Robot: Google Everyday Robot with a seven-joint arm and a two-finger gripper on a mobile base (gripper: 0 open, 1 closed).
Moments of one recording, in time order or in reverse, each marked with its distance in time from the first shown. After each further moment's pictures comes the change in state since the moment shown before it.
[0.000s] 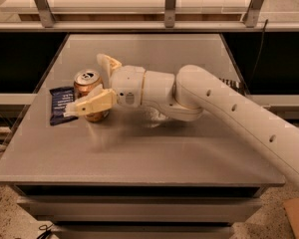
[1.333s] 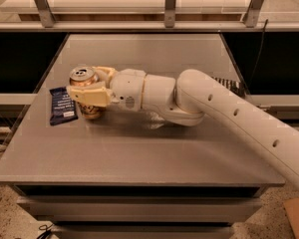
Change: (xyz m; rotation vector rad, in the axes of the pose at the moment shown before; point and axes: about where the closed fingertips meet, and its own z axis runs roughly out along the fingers) arm 0.005 0.004 -0.003 0.022 0.001 0.003
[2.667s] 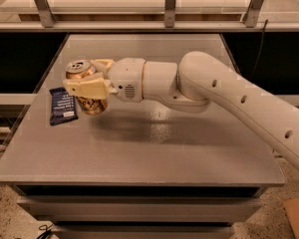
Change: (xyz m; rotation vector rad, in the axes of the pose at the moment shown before) arm -0.022 0.009 -0.001 -0.002 0.100 0.032
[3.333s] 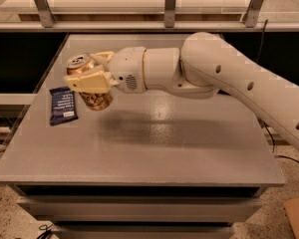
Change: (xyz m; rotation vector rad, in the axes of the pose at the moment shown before) arm -0.011 0.001 -0.005 0.012 0.112 -0.032
